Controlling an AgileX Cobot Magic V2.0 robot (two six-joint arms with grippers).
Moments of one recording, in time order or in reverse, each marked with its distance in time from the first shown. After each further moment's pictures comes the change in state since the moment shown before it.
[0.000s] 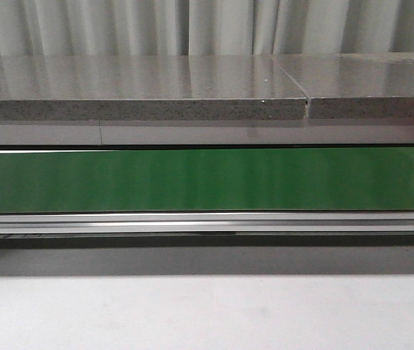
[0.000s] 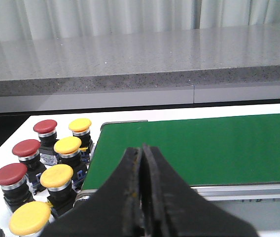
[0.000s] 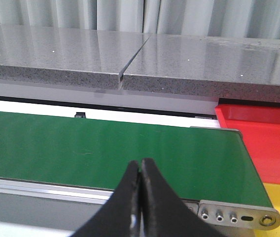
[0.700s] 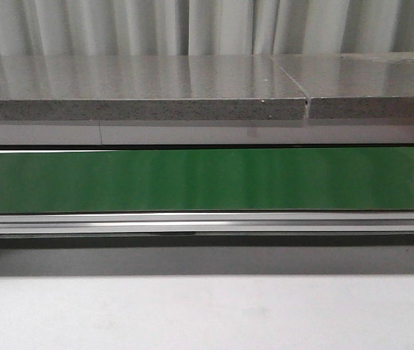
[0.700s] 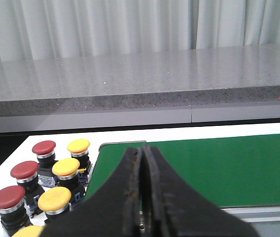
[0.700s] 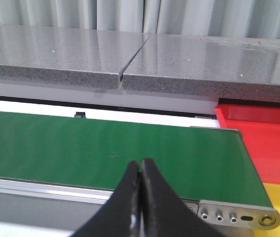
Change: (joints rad) left arm 0.000 0.000 0.000 0.000 -0.068 0.000; right arm 0.000 0.000 0.000 0.000 0.000 0.000
